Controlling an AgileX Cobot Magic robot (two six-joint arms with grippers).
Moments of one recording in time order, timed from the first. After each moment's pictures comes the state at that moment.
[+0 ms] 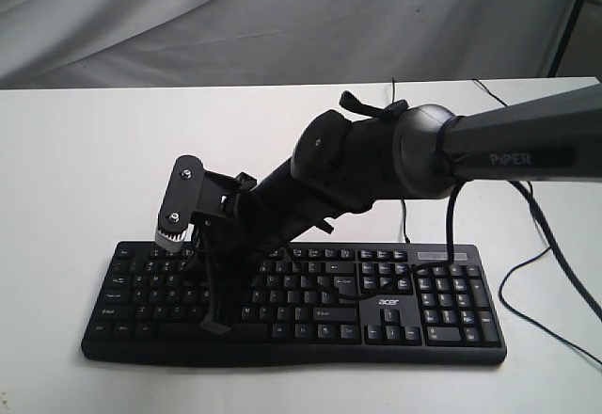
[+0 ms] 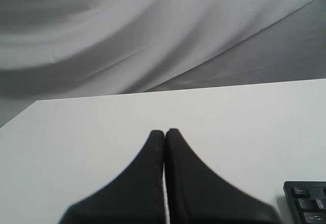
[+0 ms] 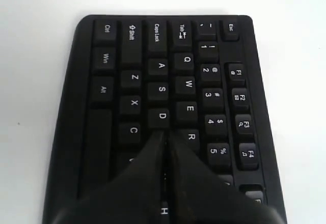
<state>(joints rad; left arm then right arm) 0.13 0.00 -0.01 0.03 0.19 0.09 0.48 2.07 -1.32 0.96 0.52 -1.54</state>
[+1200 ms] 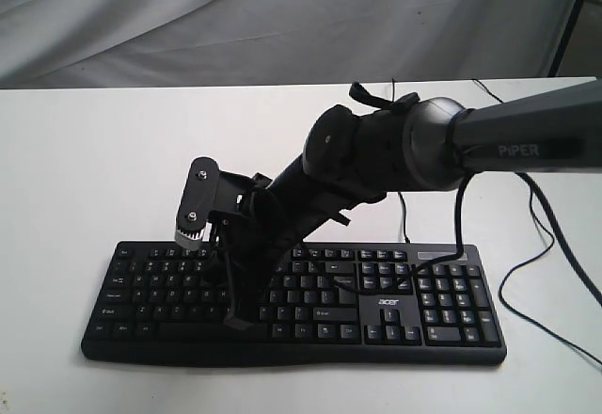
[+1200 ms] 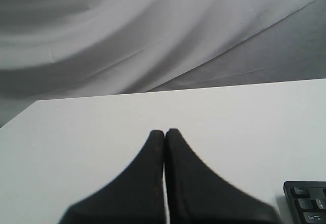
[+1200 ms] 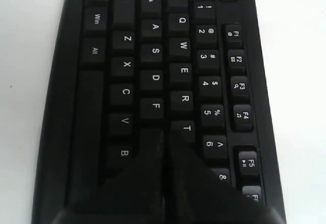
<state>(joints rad) 0.13 0.00 -0.01 0.03 0.19 0.09 0.45 2.07 -1.32 0.84 0.56 -1.46</state>
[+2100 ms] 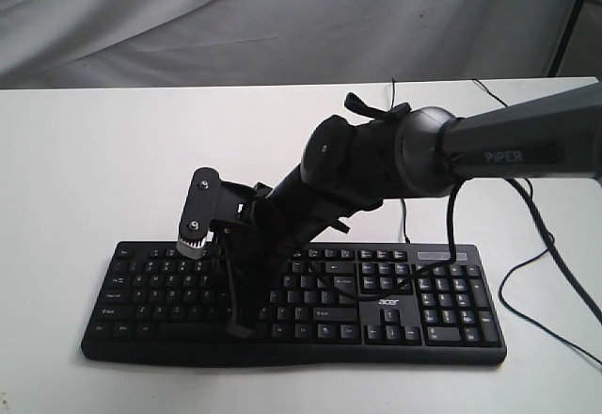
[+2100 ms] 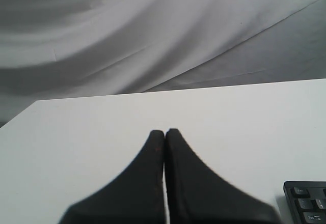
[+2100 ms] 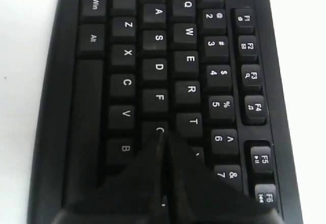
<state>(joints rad) 0.13 0.00 -0.01 0.03 0.19 0.09 0.45 2.10 -1.32 0.84 0.56 -1.47</state>
